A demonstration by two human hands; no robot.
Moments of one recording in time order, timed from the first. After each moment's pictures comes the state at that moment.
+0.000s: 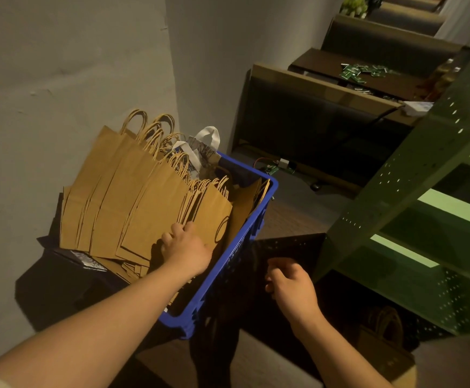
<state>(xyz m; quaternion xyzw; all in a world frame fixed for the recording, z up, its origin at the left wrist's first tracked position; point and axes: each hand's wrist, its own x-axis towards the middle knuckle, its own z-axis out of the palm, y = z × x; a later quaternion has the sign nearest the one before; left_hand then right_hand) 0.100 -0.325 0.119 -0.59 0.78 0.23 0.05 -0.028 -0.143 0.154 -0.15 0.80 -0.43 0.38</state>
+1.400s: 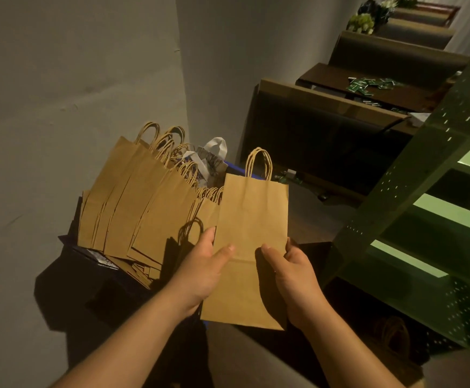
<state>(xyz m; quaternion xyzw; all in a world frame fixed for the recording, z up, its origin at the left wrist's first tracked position) 0.127 -0.255 0.187 -0.40 0.58 0.68 -0.20 -0.015 -0.149 0.221 -0.15 0.65 -0.57 0.48</state>
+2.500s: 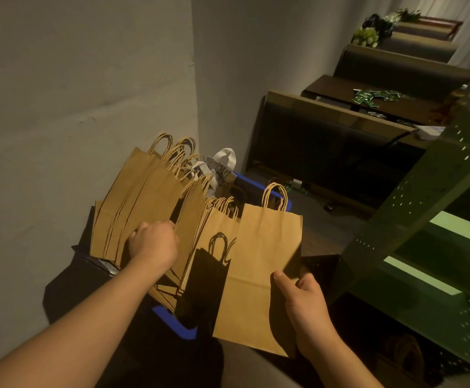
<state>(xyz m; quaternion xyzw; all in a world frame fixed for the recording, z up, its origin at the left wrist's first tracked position) 0.170 -0.372 0.164 -0.61 0.79 0.06 -0.02 -0.007 -0.148 0.199 -0.10 0.76 -0.49 0.41</state>
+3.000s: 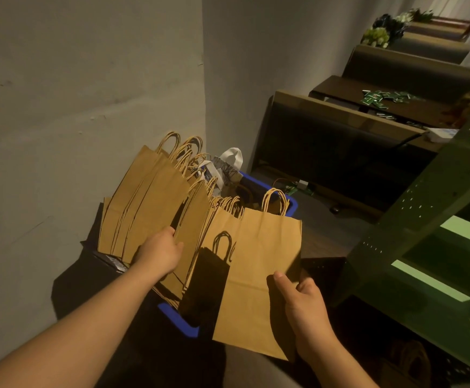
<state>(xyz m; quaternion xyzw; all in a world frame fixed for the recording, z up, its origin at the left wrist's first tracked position) 0.182 -0.367 0.152 -0.62 0.74 0.23 -0.04 0.002 -0.151 0.201 -0.09 0.76 -0.49 0.42</state>
